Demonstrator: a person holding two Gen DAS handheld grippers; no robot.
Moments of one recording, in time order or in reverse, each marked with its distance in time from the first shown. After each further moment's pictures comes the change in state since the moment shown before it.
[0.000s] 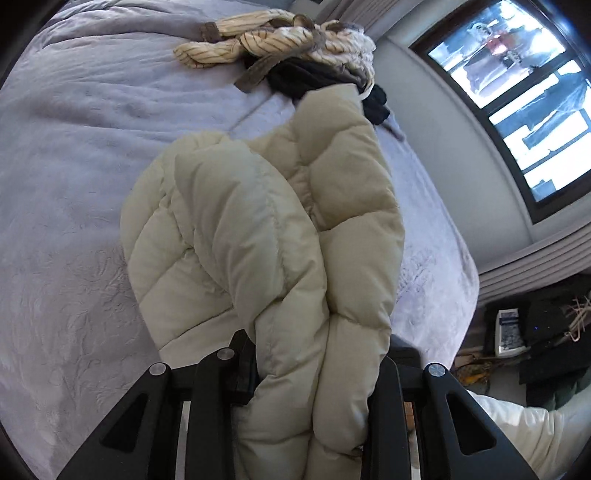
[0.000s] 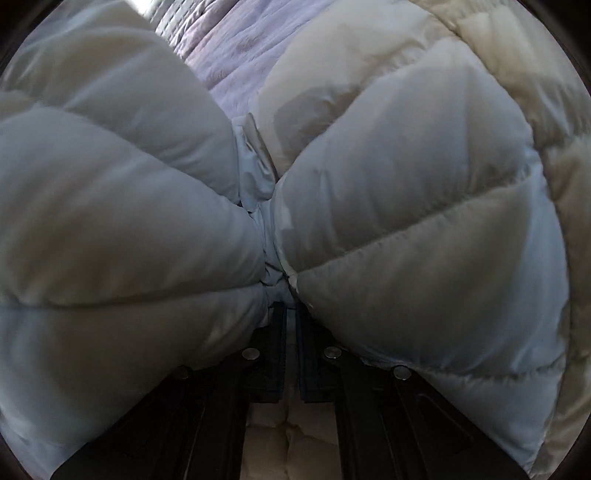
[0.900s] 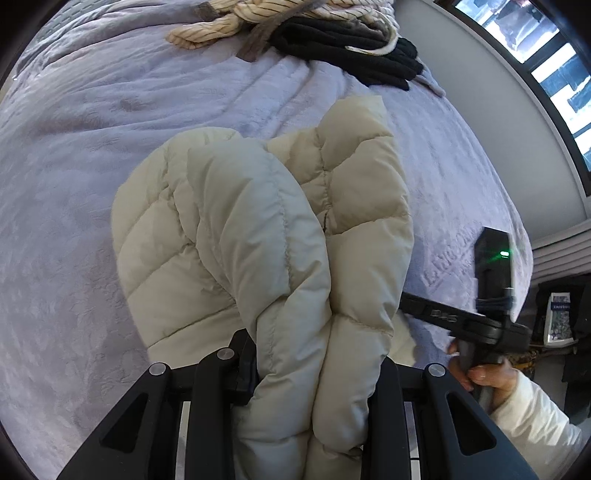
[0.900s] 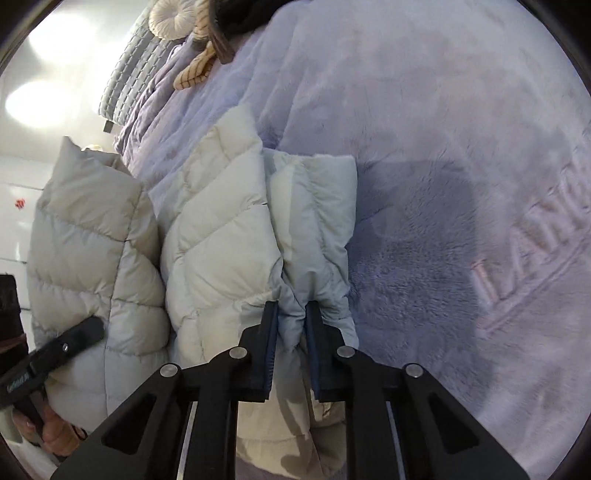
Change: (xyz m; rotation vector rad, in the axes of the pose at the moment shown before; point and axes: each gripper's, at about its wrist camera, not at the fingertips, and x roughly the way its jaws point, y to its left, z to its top) left arm 0.055 -0.048 0.000 0.046 0.134 0.223; right arm -0.118 -0.104 -0.027 0.123 -0.206 -0.132
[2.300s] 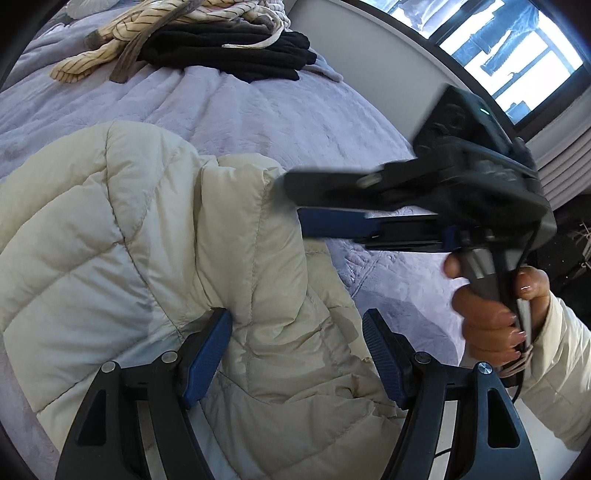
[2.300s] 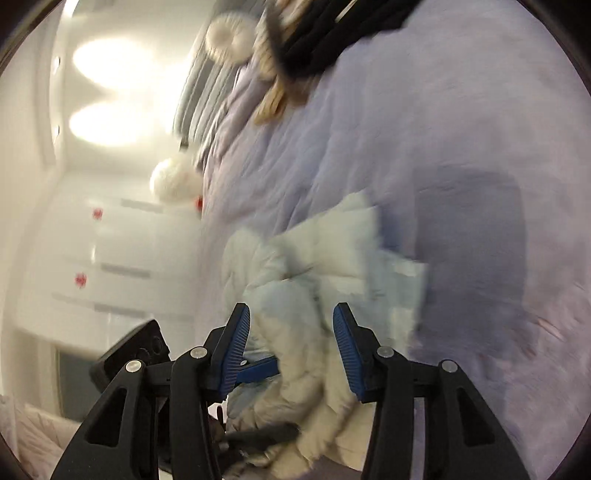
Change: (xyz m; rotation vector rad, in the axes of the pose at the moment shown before) left arm 0.062 -0.073 -0.013 0.219 -0.090 -0.259; right arm -0.048 -0.001 0.055 -0.083 0.024 0.323
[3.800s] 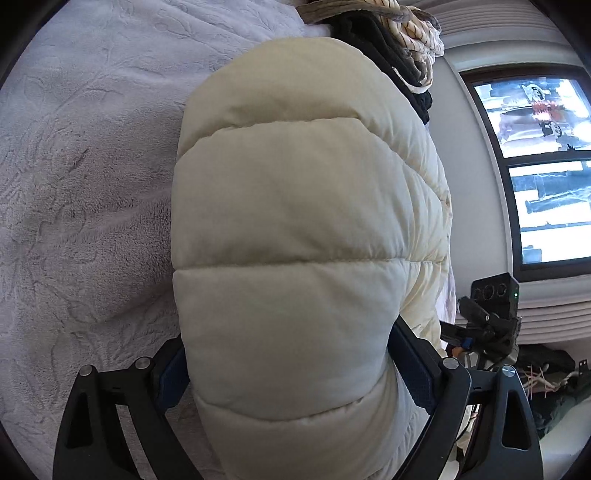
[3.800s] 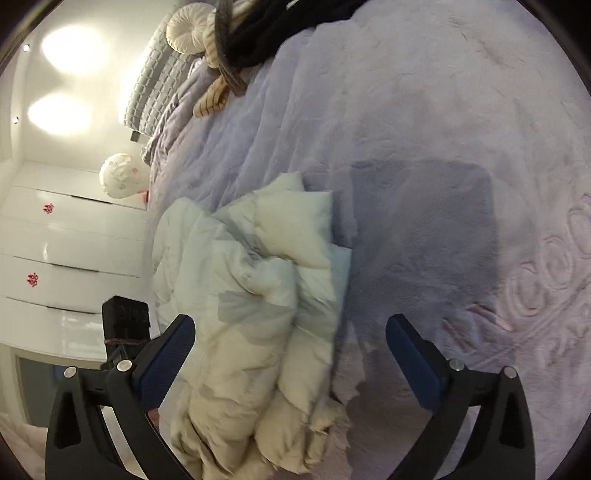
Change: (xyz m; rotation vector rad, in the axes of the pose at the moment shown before) left arm -0.001 0.157 -0.038 -0.561 -0.021 -0.175; right arm -0.024 -0.047 -0.018 0.058 -0.007 -0.195
